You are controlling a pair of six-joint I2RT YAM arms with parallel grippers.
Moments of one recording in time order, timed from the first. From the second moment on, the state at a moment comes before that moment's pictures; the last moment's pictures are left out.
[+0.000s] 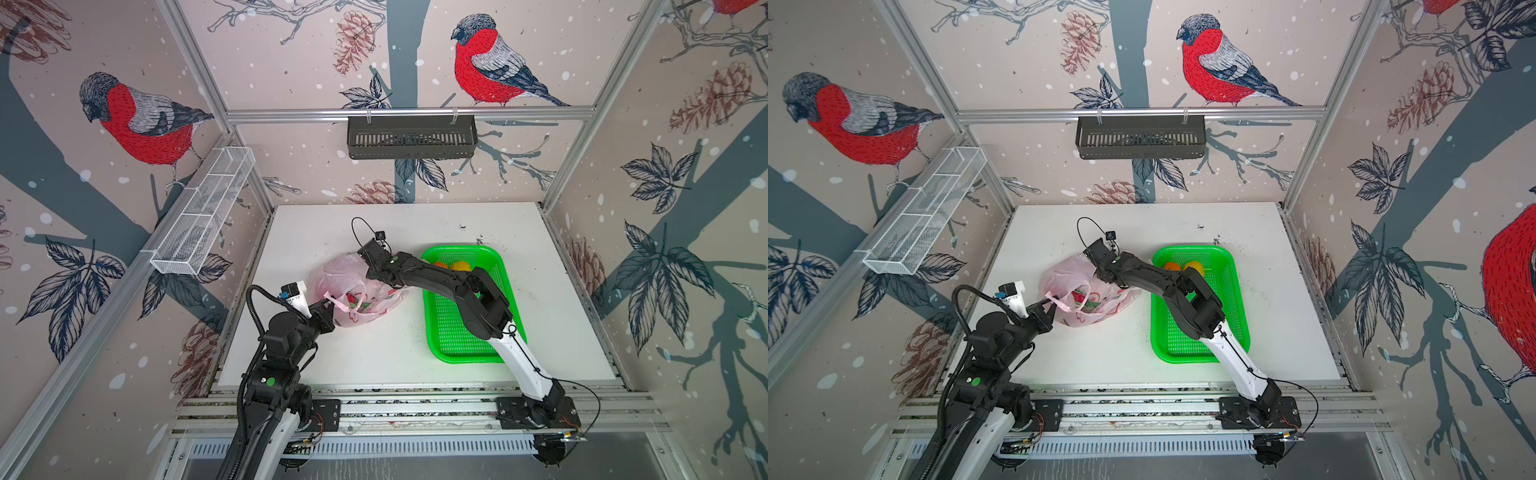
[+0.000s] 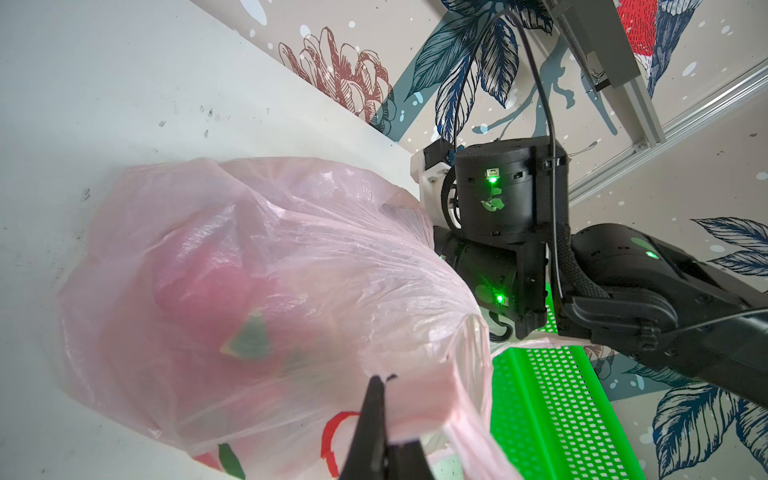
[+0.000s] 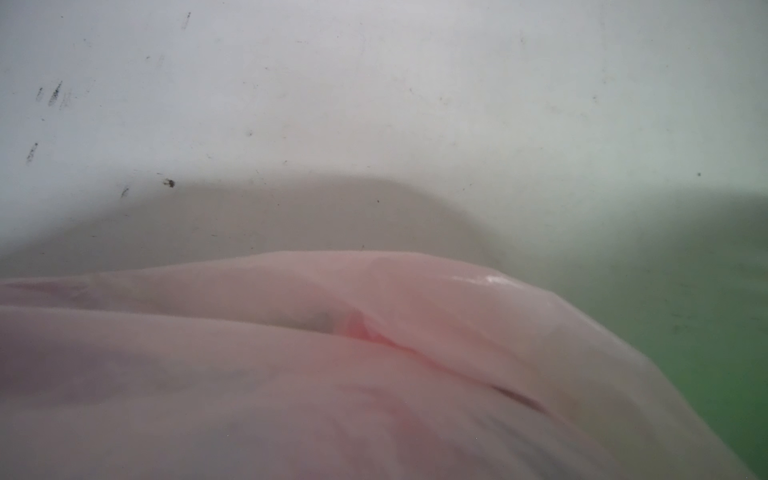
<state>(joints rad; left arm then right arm) -0.19 0.33 0.30 -0.26 0.21 -0.65 0.91 2.42 1.97 -0.49 0.42 0.58</state>
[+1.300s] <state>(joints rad) -0.19 0.36 0.28 -0.25 0.21 -0.65 0.98 2.30 1.85 -0.46 0.33 0.57</state>
